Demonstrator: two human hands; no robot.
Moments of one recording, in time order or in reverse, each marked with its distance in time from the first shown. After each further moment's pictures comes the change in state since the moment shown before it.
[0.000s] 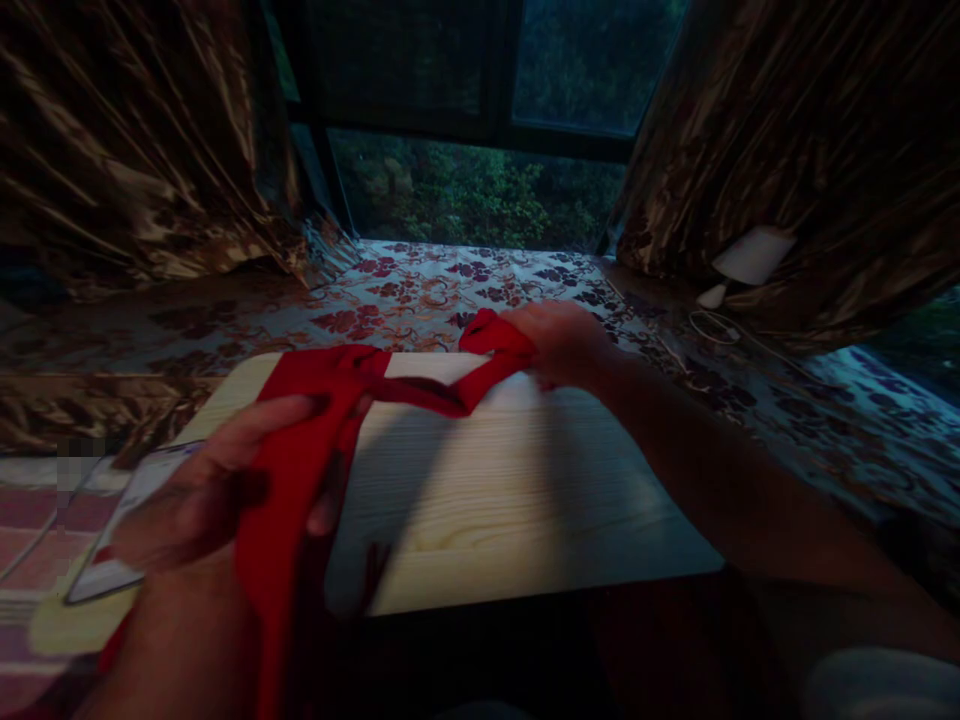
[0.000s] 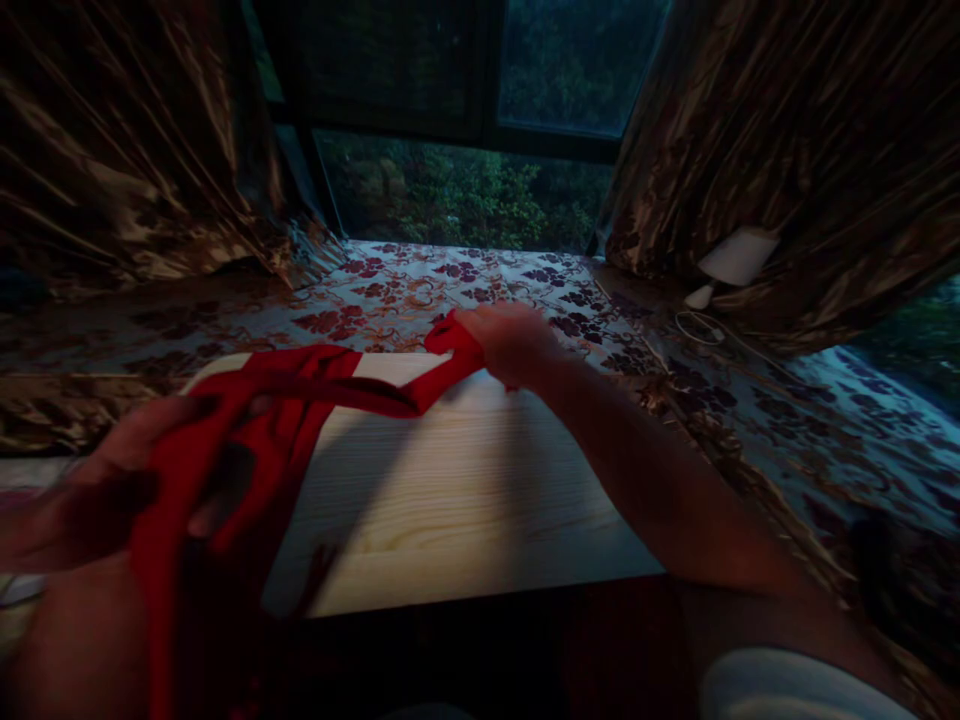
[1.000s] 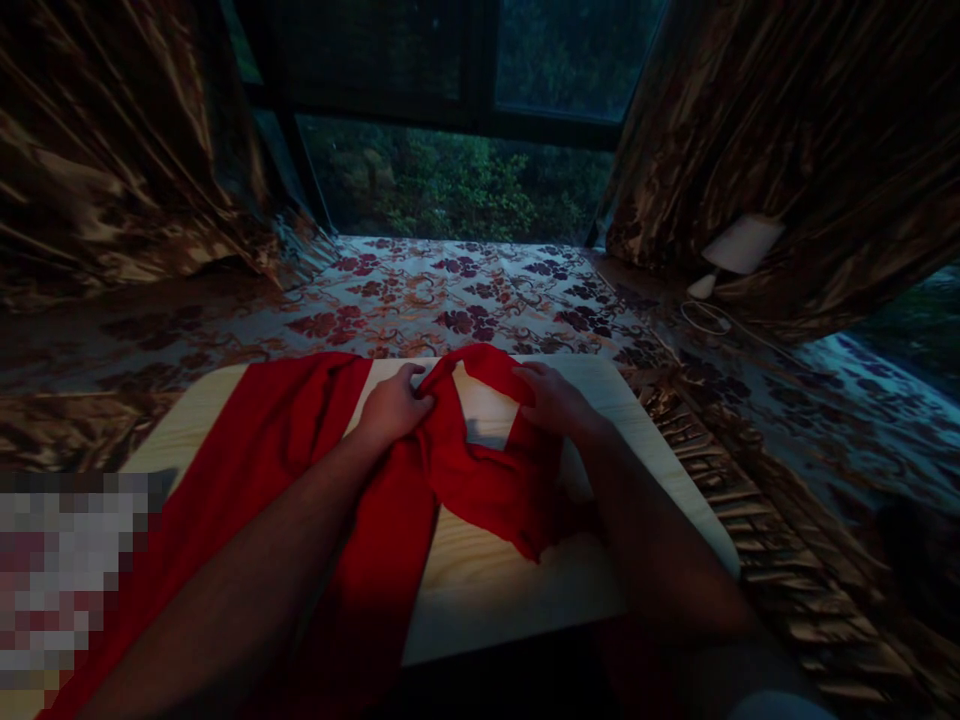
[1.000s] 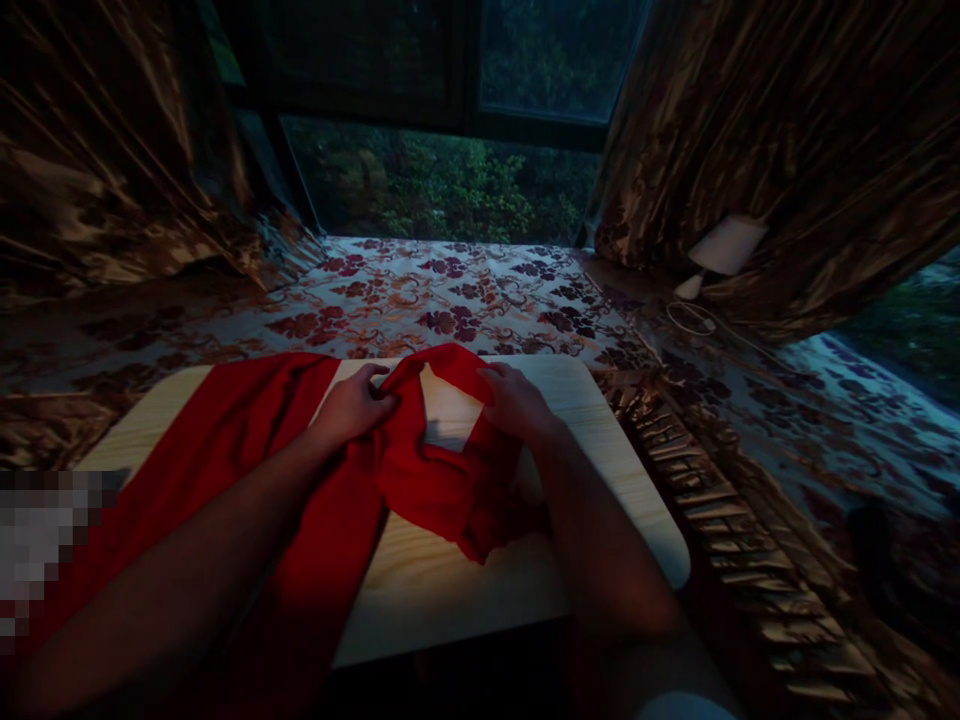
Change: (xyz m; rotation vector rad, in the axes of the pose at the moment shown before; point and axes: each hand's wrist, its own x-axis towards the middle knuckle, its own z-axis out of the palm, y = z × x) left_hand 0.182 -0.106 -0.010 1.454 0.372 -0.253; right_hand -0.046 -0.003 0.114 0.410 -0.123 0.365
